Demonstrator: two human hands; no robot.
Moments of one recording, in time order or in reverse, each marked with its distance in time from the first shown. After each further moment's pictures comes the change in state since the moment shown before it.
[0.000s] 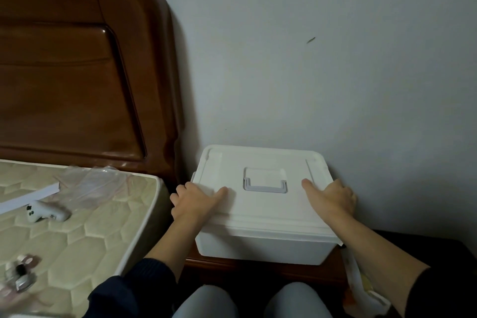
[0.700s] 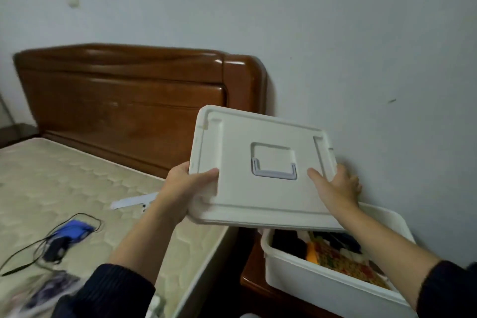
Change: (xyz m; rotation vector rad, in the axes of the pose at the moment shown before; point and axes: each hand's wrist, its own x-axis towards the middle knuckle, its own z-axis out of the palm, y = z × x) left_hand -0.063 -0.094 -0.232 -0.974 0.138 0.172; right_hand -0.094 -0.174 -0.025 0.387 -0.207 -0.427
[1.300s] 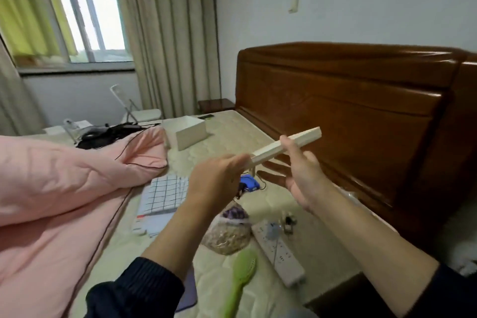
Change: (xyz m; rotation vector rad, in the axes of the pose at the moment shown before) left_hand -0.182 0.003 -0.255 1.475 0.668 0.507; right_hand -0.306 -0.258 0.187 0.950 -1.252 0.048
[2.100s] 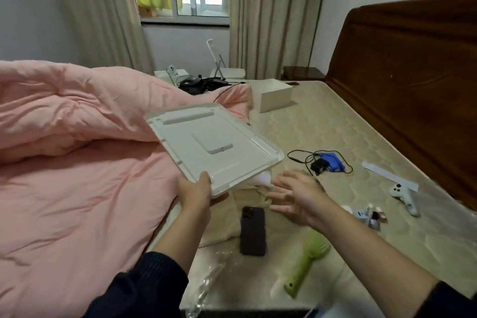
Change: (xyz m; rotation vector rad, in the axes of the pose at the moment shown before) left_hand -0.198 -0.139 0.005 -1.049 0.711 -1.637; right_hand 0.005 0.196 0.093 -0.395 -0.311 0.445
